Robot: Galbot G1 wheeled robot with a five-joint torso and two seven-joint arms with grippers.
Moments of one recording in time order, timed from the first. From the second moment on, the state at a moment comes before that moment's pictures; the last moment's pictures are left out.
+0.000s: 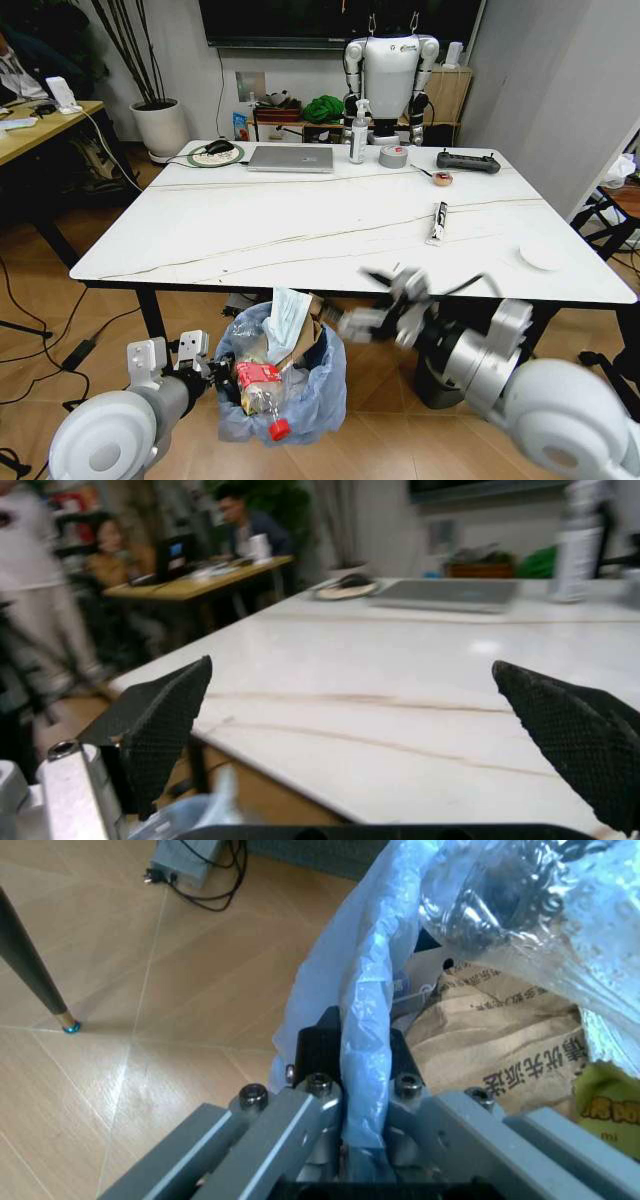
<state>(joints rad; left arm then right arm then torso) 1.52 -0.88 -0.51 -2.43 -1.39 0.74 -0.79 -1.14 0.75 0.35 2.47 1.05 -0.41 0.27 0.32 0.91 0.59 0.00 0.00</state>
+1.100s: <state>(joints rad) 1.56 -0.90 -0.48 -2.45 -1.36 0.74 -0.78 -1.47 1.05 0.65 2.41 0.61 -0.41 0.23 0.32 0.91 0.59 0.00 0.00</state>
